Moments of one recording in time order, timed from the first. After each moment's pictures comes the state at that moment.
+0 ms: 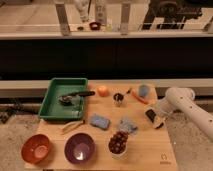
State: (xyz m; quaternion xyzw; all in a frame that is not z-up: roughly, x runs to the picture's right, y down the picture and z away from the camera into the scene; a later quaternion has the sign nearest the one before) arm 0.303 0.158 0.877 -0.25 -0.13 -0.03 0.96
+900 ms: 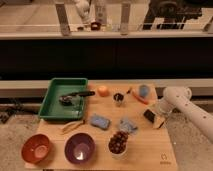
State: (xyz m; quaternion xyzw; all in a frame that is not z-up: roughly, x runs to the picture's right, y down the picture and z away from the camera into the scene) arm 0.319 0.167 0.897 -0.29 -0.07 0.05 0.95
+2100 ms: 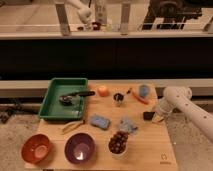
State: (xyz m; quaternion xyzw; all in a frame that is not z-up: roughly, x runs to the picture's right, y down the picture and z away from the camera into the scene) arm 0.315 0.163 0.887 -0.28 -0.07 0.04 0.96
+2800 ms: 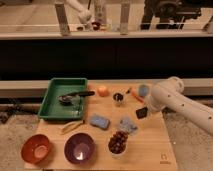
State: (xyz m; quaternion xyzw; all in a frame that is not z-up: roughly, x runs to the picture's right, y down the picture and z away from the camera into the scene) arm 0.218 0.108 0.783 -0.21 -0.06 -0.17 0.96
